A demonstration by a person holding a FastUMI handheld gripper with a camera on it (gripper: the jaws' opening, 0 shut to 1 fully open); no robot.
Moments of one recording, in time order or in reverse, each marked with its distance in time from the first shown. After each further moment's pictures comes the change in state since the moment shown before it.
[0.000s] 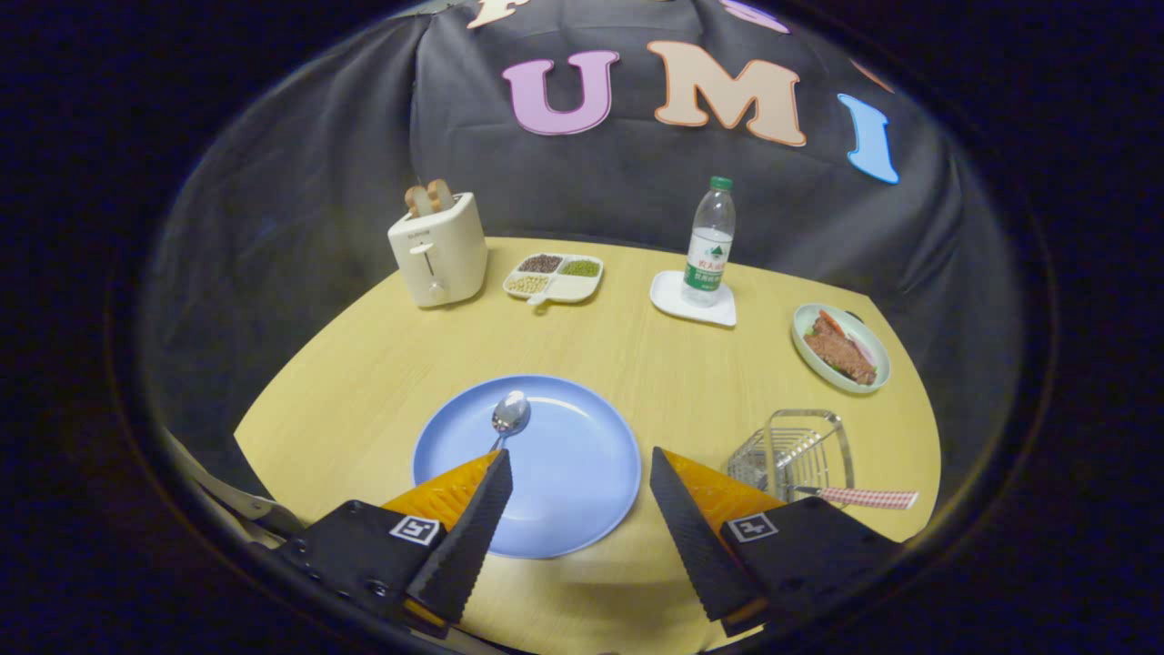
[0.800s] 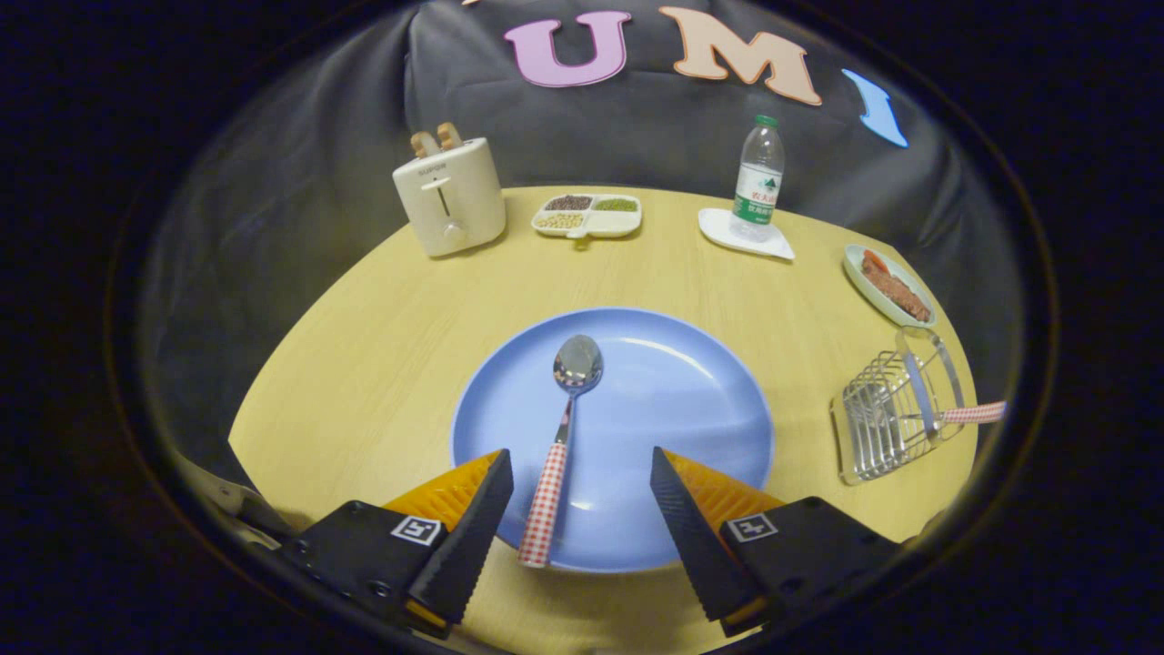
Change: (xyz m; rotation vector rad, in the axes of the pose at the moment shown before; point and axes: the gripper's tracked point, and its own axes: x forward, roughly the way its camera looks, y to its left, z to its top) arm 0.050 0.070 -0.060 0.044 0.123 0.003
